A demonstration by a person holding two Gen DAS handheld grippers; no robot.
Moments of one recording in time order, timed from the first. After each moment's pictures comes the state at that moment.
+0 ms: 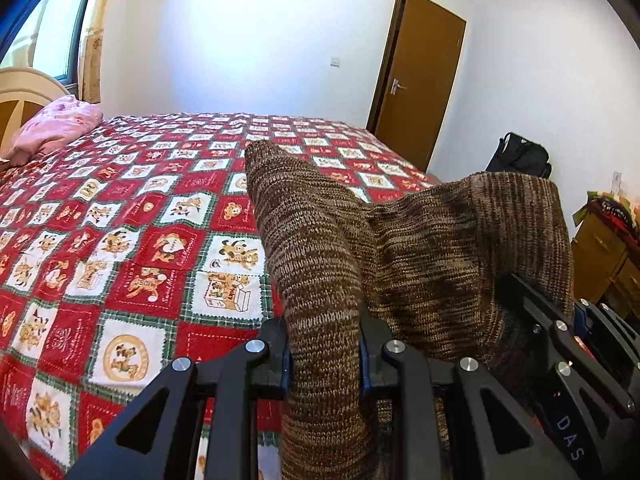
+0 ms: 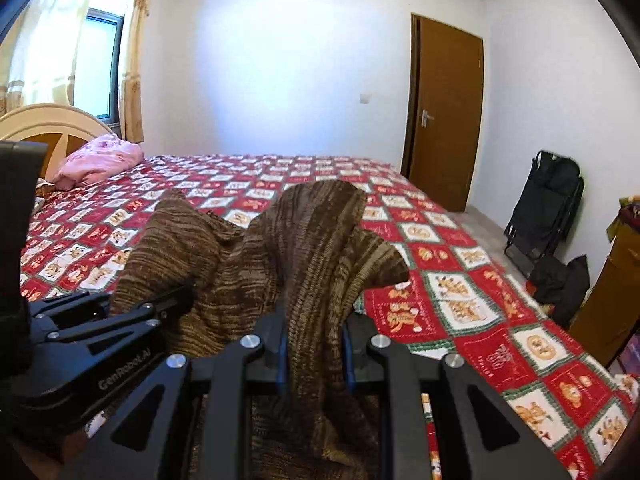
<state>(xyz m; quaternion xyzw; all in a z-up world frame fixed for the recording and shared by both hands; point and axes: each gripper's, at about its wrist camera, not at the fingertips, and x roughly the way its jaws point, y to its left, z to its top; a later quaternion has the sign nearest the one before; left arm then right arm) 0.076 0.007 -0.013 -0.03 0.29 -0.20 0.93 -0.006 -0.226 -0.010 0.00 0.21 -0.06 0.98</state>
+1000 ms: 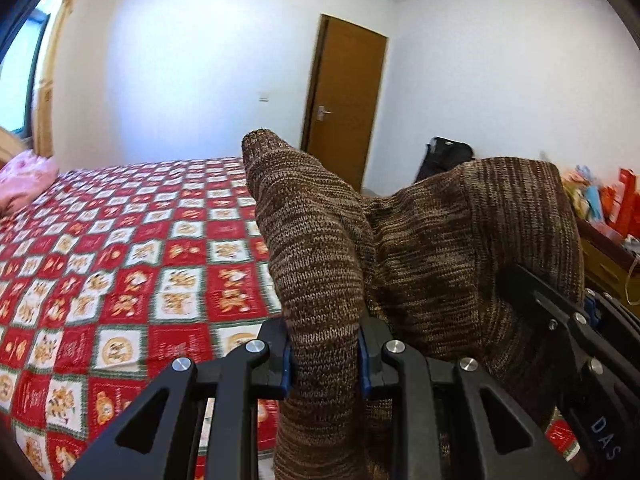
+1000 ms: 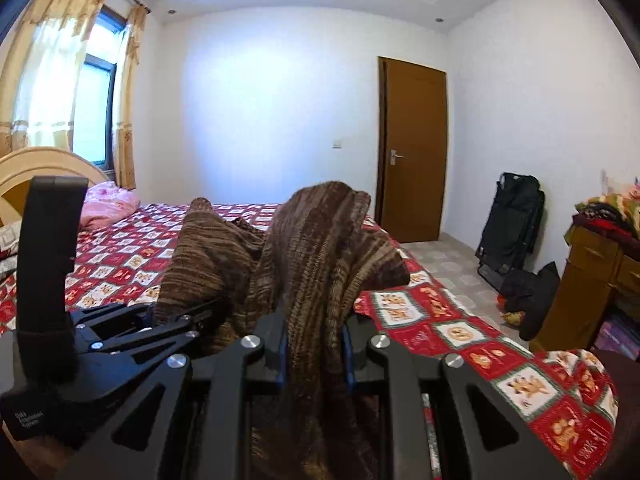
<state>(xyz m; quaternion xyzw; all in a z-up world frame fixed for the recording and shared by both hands) -0.034 -0.010 0.044 0.01 0.23 -0.32 0.92 -0.136 -0.250 0.044 0.03 0.14 -0.10 0.98</state>
